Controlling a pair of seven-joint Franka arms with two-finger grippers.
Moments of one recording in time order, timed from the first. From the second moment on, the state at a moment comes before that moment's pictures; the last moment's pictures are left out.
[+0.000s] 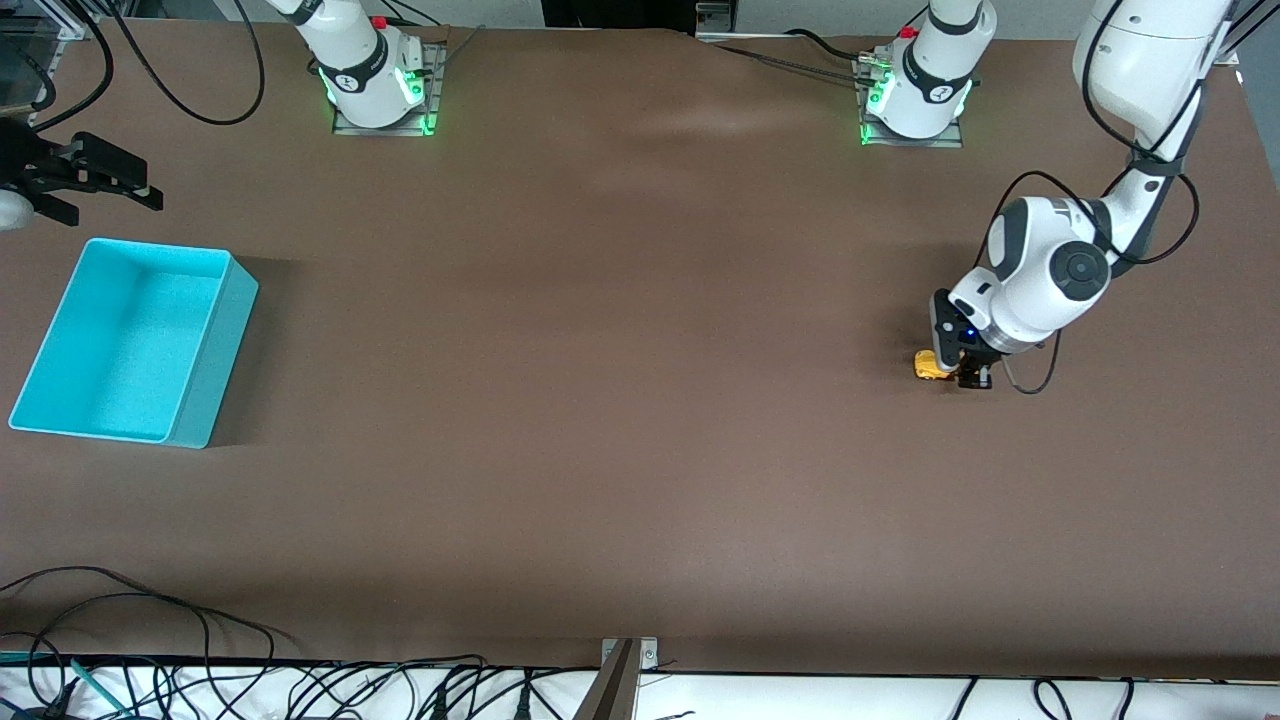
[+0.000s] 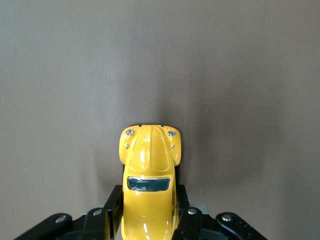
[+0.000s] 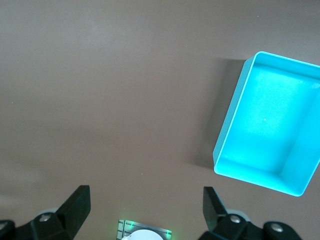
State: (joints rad) left arm 0.09 0.39 -0.04 -2.29 0.08 2.68 1.52; right arm 0.02 0.00 -0.08 -1.56 0.07 1.45 -0.21
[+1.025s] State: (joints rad) left arm 0.32 0.43 -0.04 -2.22 0.08 2.66 1.81; right arm 0.02 -0.01 -0.04 -1.56 0.01 1.47 -0.21
